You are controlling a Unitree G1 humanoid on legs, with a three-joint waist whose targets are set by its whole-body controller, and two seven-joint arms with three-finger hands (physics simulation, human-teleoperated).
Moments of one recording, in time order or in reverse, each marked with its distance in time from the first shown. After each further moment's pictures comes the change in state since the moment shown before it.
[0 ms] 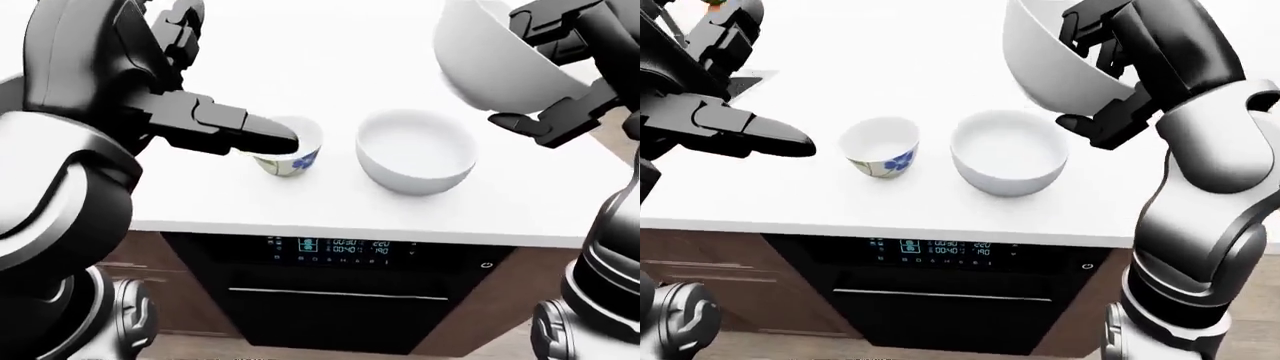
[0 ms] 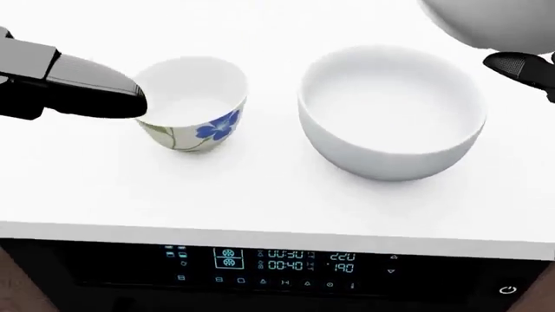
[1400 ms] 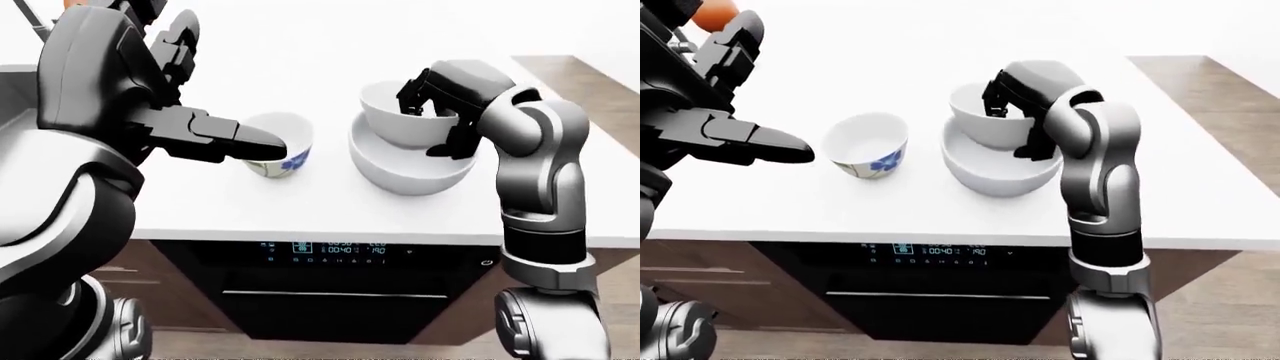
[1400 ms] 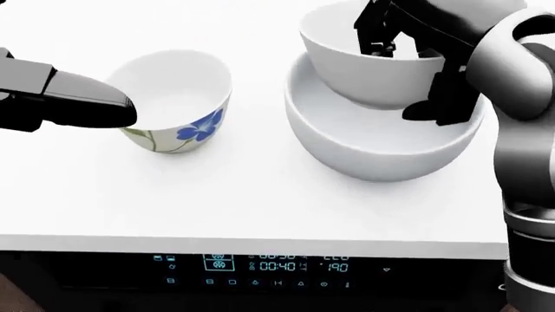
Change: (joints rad) left arm 0.102 0.014 -0.003 -0.001 0.066 -0.078 -0.059; right arm -0.094 0.150 0.149 0.500 -0.272 -0.472 0.094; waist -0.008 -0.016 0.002
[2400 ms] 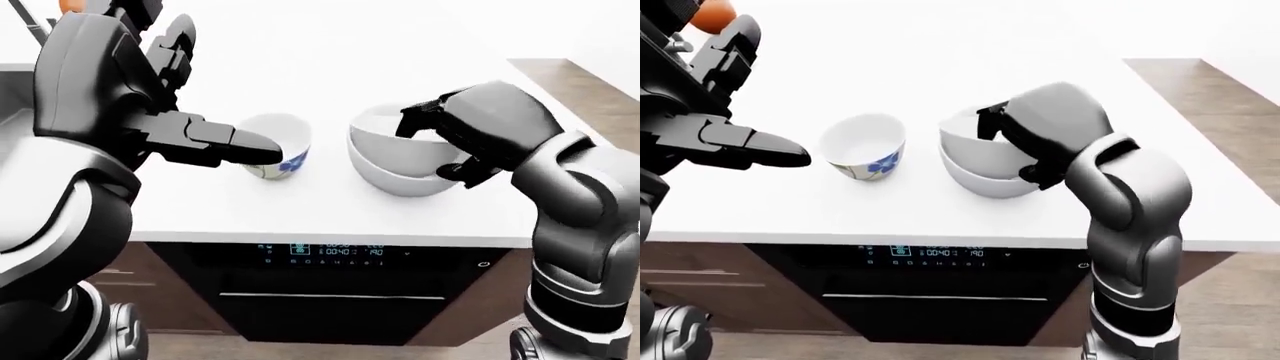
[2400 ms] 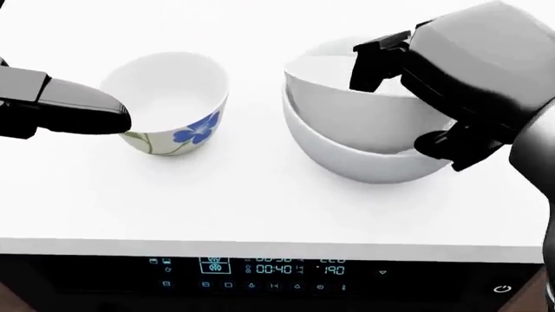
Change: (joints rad) left arm 0.027 0.013 0.011 -0.011 -0.017 -0.013 0.008; right arm 0.229 -0.028 -0.065 -0.438 0.045 -0.111 0.125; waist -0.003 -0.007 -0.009
